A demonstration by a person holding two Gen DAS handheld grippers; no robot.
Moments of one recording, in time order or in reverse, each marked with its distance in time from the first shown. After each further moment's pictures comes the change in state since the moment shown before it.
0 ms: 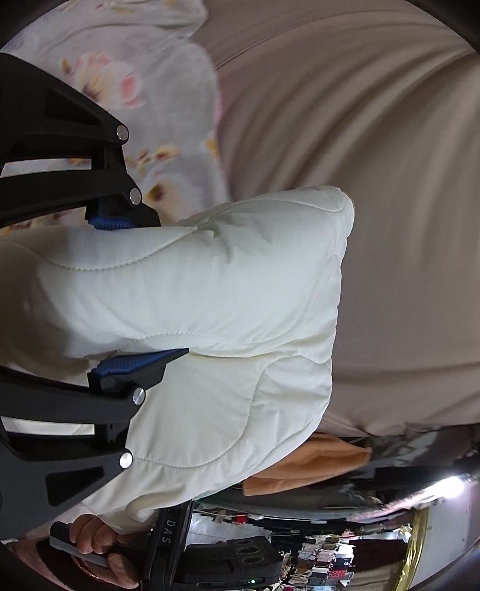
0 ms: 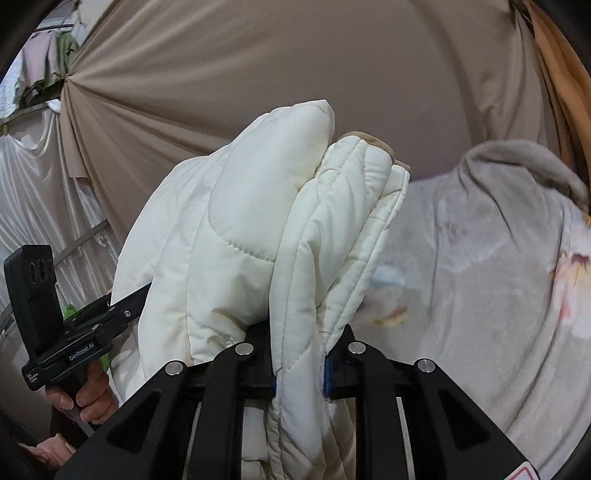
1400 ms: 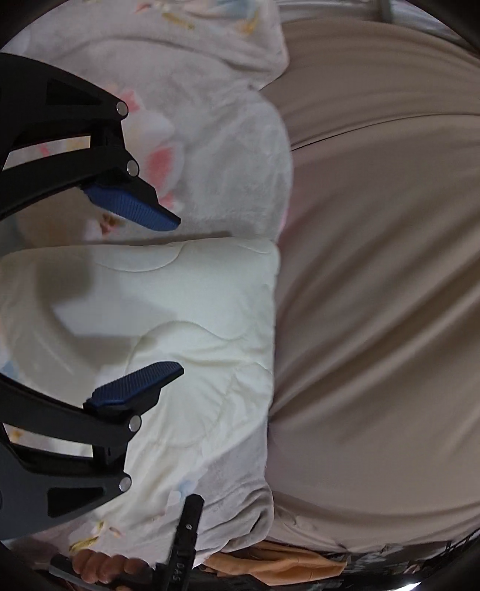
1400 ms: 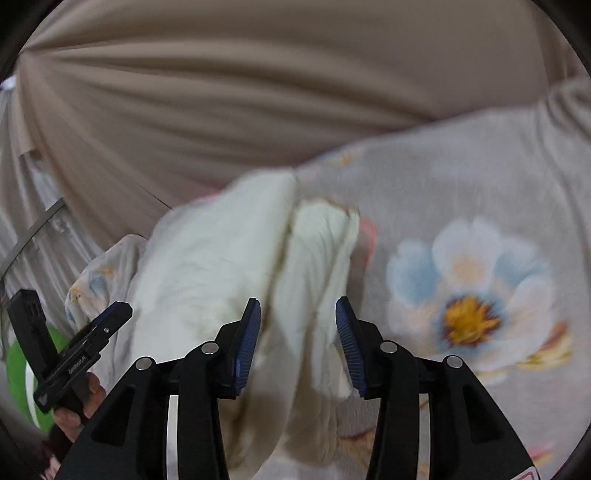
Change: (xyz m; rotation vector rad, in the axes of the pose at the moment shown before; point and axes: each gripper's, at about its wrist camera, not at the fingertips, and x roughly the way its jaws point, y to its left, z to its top) left arm 0.110 0.230 -0.091 -0.190 0.077 0.227; right arm 0.227 0.044 -0.032 -0.016 0.163 -0.014
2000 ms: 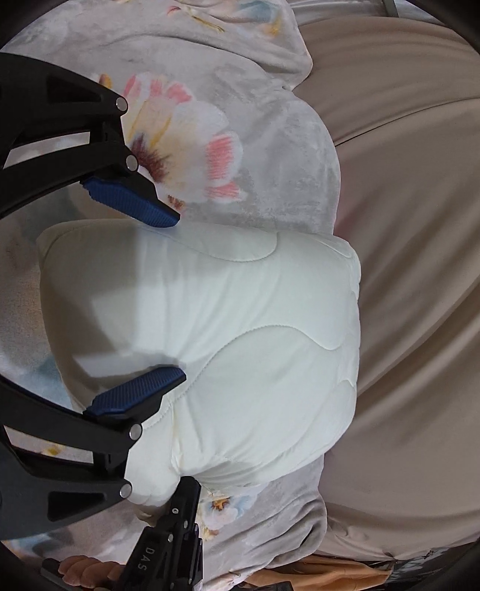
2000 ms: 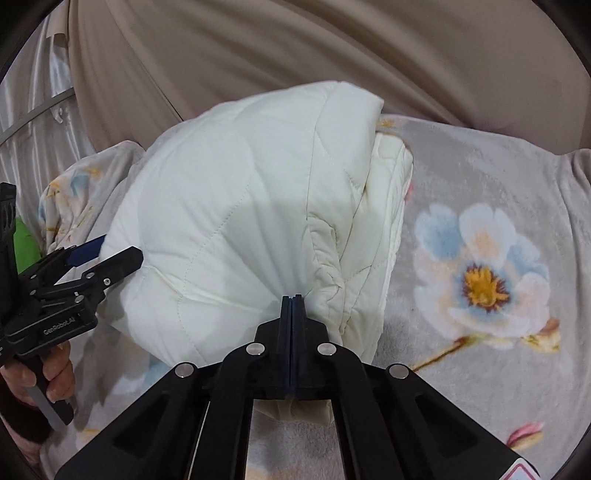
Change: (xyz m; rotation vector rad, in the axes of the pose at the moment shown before) left arm 0.033 -0.023 -0.062 0.032 0.150 0.073; right arm 0.063 0.037 -0.055 -0.205 0.192 -0.129
